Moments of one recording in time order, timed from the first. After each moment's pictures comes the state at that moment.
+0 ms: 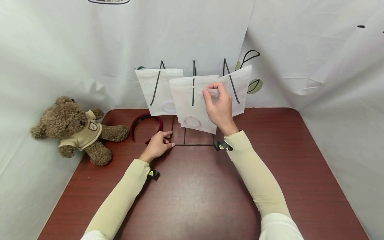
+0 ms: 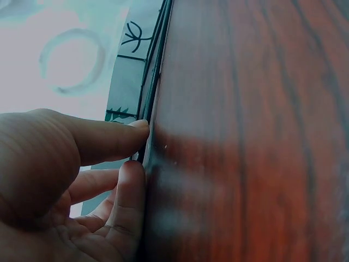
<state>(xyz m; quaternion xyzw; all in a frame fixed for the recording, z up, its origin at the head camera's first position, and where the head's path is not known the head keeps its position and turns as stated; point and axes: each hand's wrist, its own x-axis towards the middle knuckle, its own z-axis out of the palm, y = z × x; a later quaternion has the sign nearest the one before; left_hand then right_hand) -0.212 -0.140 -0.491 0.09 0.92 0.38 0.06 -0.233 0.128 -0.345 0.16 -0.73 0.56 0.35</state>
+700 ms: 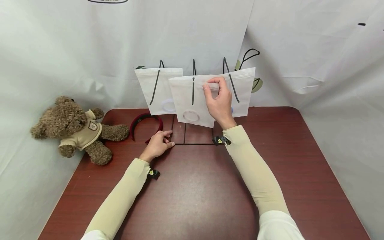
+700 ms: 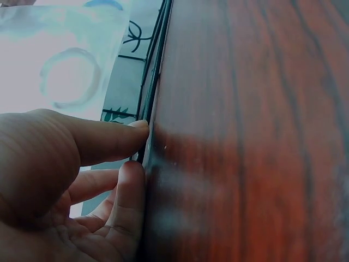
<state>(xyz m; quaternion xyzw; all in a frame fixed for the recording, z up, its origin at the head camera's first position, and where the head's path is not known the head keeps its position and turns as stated) -0.213 -0.140 -0.491 0.09 0.92 0.37 0.05 -0.251 0.127 -0.346 0.14 -0.71 0.59 0.35</state>
